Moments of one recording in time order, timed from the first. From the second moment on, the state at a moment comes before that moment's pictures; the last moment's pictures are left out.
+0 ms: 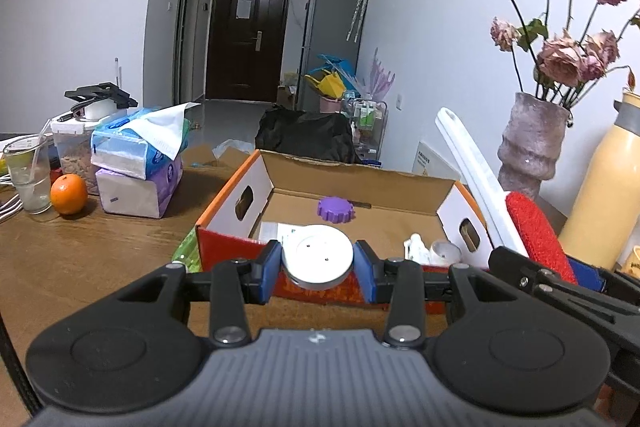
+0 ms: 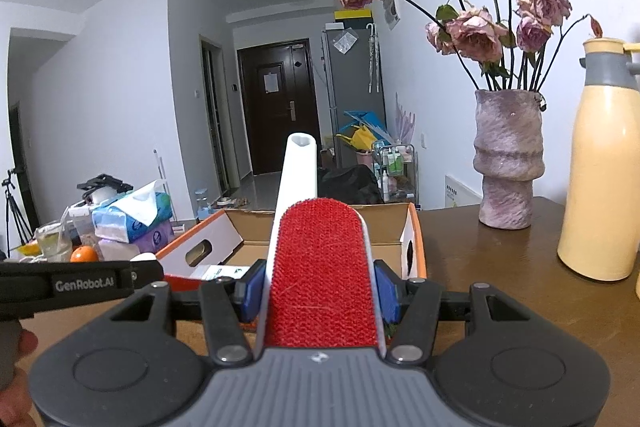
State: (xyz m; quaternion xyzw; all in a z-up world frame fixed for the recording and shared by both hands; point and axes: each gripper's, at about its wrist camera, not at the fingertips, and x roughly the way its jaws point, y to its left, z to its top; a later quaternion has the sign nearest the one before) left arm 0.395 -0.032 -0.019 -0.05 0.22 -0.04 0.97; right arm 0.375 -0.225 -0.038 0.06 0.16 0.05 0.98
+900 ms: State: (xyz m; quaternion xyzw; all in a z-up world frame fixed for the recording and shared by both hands) left arm 0.490 -0.039 -0.023 -0.06 0.22 -0.03 0.97; right arm 0.472 -0.222 -0.047 0.07 0.17 0.05 0.98
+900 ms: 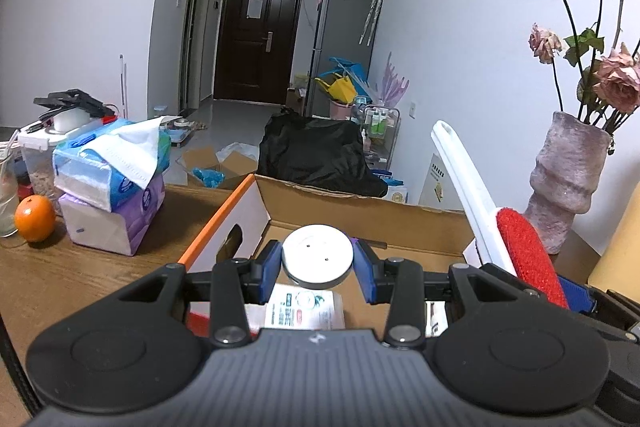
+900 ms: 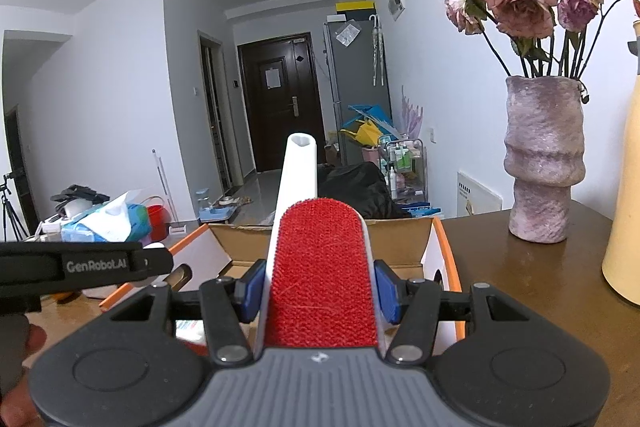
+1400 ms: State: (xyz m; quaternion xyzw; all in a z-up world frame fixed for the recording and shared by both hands) left arm 0.529 -0.042 -0.030 -0.05 0.22 -0.02 0.97; right arm 0.521 -0.230 -0.054 0.06 0.18 0.04 0.98
